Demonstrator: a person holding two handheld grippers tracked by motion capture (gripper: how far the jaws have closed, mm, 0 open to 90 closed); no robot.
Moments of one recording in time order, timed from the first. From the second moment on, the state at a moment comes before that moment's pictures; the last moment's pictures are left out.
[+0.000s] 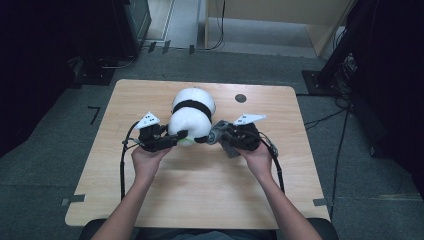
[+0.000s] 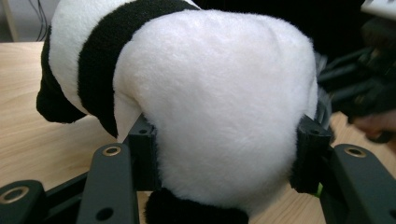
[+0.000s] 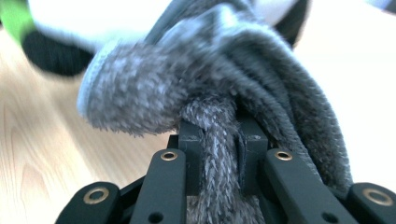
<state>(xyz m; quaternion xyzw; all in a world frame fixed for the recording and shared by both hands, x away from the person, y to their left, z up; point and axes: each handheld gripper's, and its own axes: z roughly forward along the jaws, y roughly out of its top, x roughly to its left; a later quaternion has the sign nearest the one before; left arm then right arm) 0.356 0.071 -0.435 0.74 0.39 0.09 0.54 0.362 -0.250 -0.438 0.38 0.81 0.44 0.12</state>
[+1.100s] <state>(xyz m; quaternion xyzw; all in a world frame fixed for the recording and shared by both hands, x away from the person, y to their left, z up) 0.351 0.054 -0.440 0.73 0.41 0.07 0.55 0.319 -0.175 -0.432 0.26 0.84 0.47 0.10</state>
